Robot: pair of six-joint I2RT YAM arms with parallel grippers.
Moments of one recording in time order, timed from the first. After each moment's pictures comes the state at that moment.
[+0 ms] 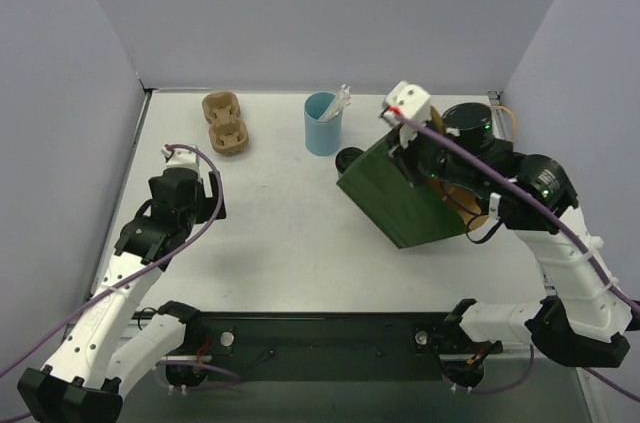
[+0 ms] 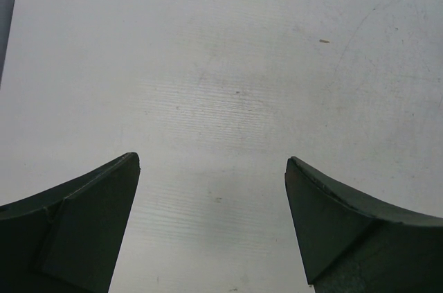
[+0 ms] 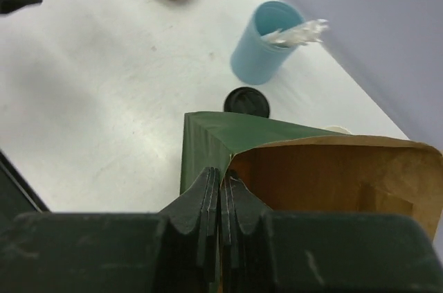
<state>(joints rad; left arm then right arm) -0.33 0.84 0.85 -0.68 -0.37 -0.29 0.73 1.21 1.82 -1.04 0.09 -0.23</state>
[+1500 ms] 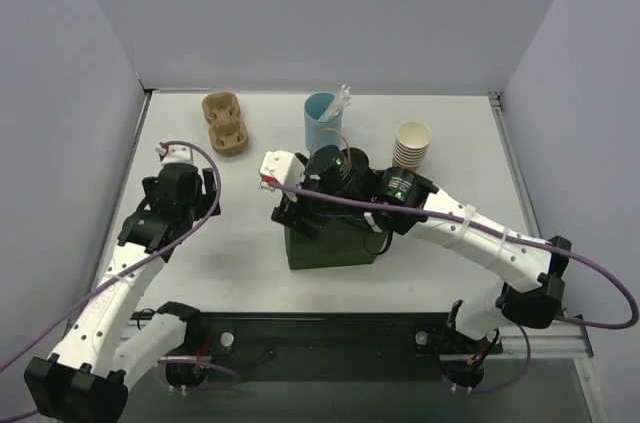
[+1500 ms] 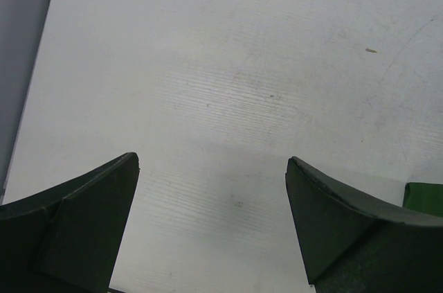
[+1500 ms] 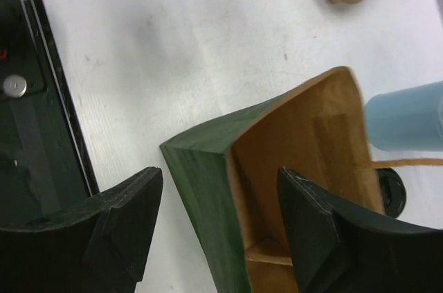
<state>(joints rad) -0.29 0.90 0.86 -0.68 -0.46 -0.30 1.12 1.48 1.59 -0.79 0.02 -0.31</state>
